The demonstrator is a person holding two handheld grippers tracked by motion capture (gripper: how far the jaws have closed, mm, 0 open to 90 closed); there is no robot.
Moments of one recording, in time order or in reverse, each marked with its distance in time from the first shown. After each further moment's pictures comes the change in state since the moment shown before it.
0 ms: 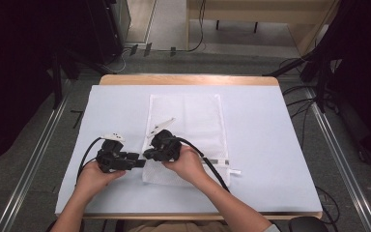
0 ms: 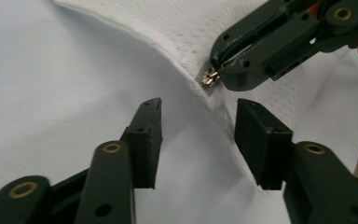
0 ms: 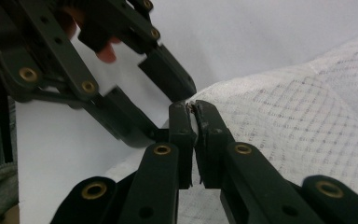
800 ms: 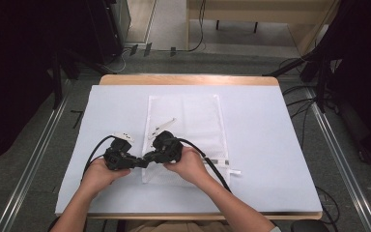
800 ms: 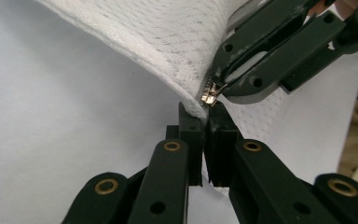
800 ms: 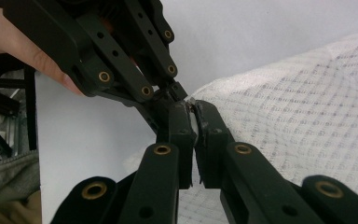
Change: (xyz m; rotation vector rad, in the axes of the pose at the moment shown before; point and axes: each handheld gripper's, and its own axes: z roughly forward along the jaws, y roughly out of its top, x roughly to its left) left arm -0.001 0.010 0.013 0.114 -0.066 0.013; right arm 0.001 -0.004 -0.003 0.031 0.050 0.002
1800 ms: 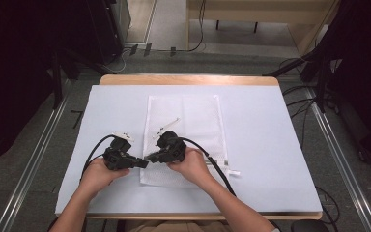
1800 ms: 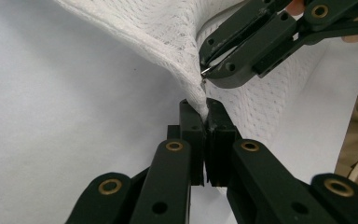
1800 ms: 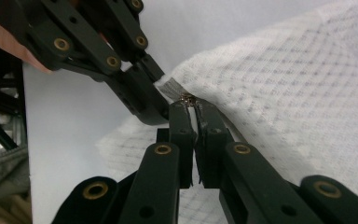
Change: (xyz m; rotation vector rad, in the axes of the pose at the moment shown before) left arm -0.001 0.001 -0.003 0.008 0.020 0.010; right arm -0.013 -0.010 0.002 0.034 0.007 0.047
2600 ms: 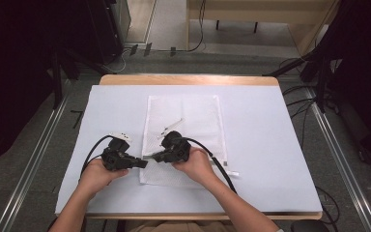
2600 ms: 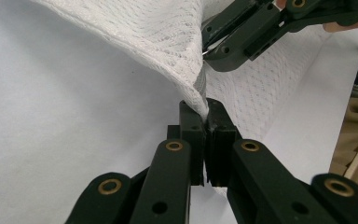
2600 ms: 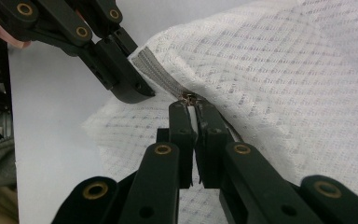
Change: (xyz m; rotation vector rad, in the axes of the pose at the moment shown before) left arm 0.000 -0.003 -0.005 -0.025 -0.014 0.014; right arm -0.007 -0.007 -0.007 0.011 -0.030 -0.004
